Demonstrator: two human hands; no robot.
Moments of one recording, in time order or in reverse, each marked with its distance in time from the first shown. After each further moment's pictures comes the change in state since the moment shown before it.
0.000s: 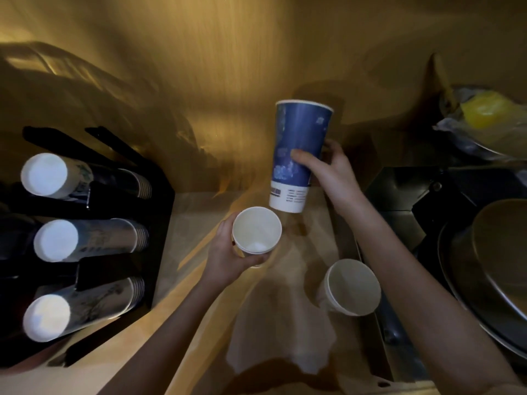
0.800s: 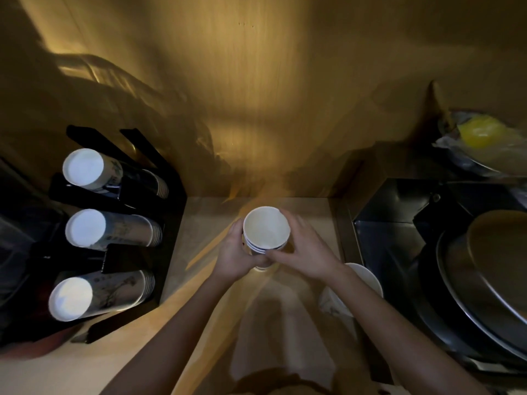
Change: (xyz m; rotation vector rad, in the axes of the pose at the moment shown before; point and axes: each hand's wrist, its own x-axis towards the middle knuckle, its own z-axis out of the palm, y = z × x) left_hand -0.004 0.008 -0.004 -0.035 -0.015 -0.096; right_hand -0.054 0.087 0.025 -0.746 -0.361 -0.305
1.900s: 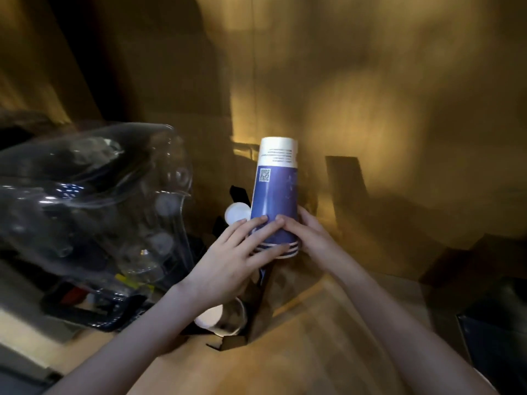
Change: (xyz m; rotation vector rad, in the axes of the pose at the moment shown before) left_hand -0.086 0.064 -0.228 1.182 0.244 0.775; right_hand 0.088 -0.201 0.017 0.967 -0.273 -0.073
